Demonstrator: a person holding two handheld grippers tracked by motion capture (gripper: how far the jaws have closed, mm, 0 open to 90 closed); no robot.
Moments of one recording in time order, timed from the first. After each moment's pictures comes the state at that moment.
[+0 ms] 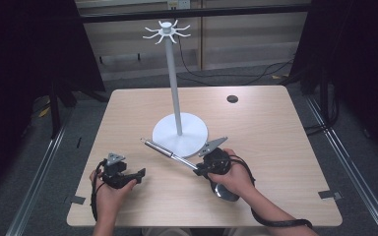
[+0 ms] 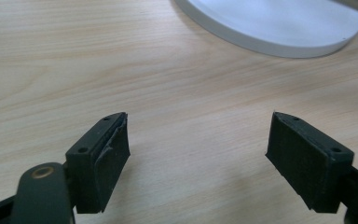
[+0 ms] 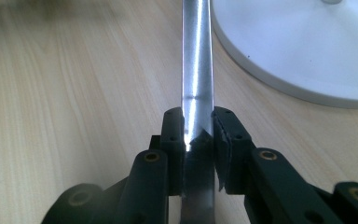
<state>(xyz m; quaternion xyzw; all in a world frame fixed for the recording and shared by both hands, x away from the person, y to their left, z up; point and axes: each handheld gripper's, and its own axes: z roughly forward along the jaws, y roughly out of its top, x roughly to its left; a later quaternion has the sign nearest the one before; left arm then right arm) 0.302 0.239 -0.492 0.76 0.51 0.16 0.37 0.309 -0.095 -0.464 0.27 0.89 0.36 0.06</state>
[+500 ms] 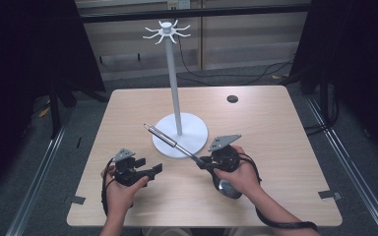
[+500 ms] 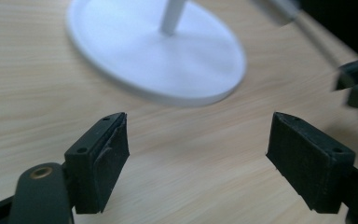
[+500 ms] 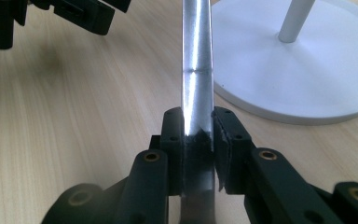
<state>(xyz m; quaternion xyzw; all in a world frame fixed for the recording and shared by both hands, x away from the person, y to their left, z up) 0.302 0.197 -0.473 0.73 0.47 0.06 0.50 0.306 -0.114 -0.450 0.29 0.86 0.42 0.08</state>
